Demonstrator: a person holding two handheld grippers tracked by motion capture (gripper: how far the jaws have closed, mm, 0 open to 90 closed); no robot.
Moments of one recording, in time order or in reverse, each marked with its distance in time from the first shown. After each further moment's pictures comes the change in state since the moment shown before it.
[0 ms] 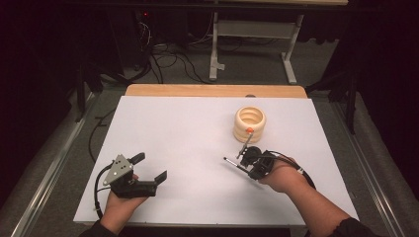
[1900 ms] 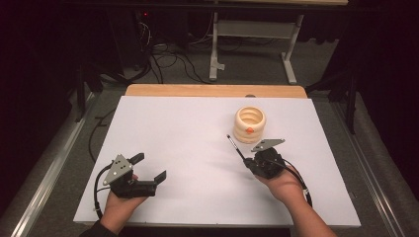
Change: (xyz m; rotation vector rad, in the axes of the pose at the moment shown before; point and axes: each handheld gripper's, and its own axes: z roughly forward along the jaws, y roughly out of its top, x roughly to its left) left arm 0.002 -0.001 0.000 0.004 0.010 -0.005; right arm -0.005 -0.035 0.010 -0.560 -0.009 0.266
